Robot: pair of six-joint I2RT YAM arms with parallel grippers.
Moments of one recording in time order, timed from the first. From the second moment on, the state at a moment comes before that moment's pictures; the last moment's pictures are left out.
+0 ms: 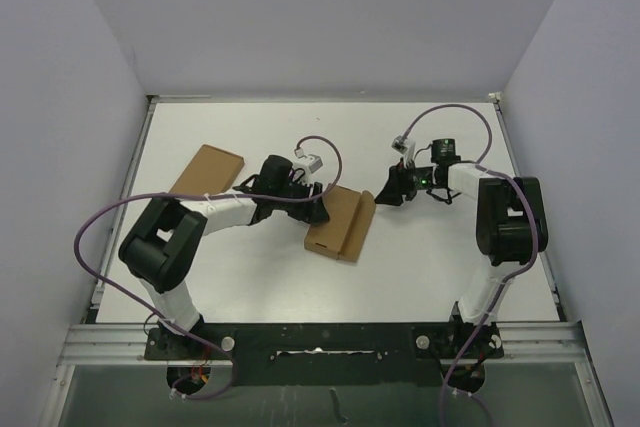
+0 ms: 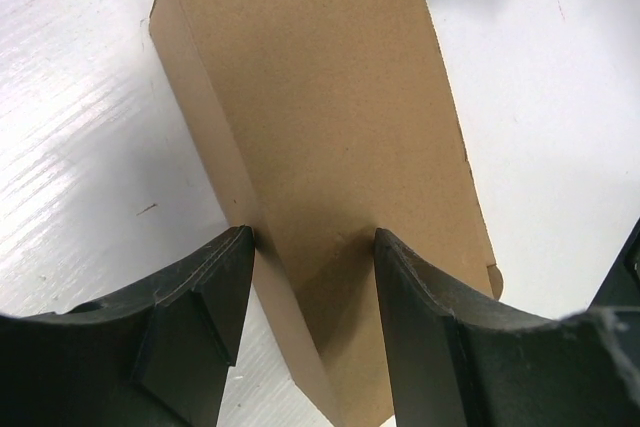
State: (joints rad) left arm -0.59 1.75 0.94 0.09 0.44 -0.30; right arm 0.04 1.85 1.06 -0.28 -0.96 -0.40
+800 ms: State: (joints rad) left arm -0.59 1.77 0.95 0.11 0.51 -0.22; right arm 0.07 2.01 1.21 -0.39 -0.95 -0.30
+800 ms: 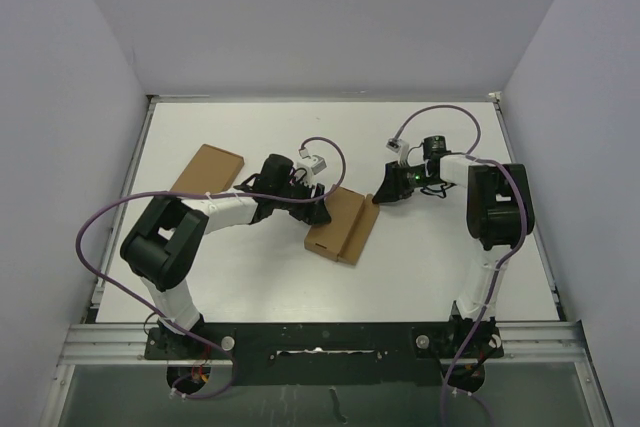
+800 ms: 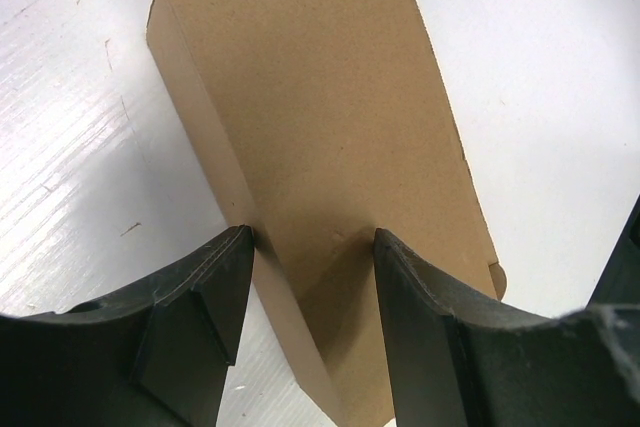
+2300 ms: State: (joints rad) left arm -0.57 1.77 0.90 0.18 0.57 -0.25; right arm 0.10 1.91 1.16 -0.47 -0.90 -0.41
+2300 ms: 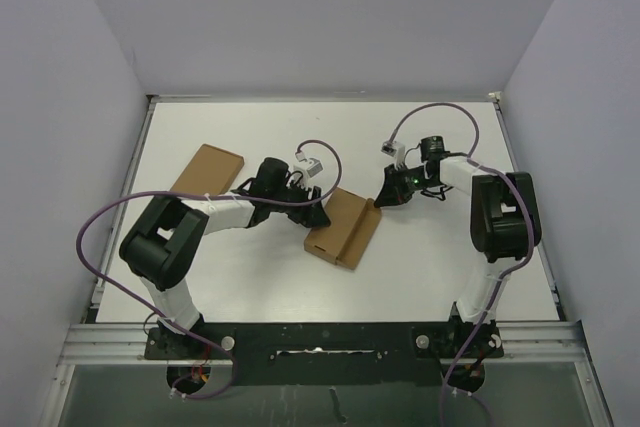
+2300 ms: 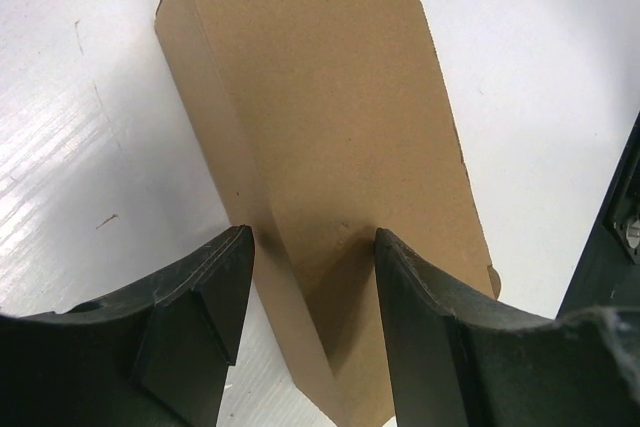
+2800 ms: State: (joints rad) left arm -0.55 1.77 0.86 0.22 0.60 -0.31; right arm 0.18 1.80 1.09 -0.46 -0.76 -0.51
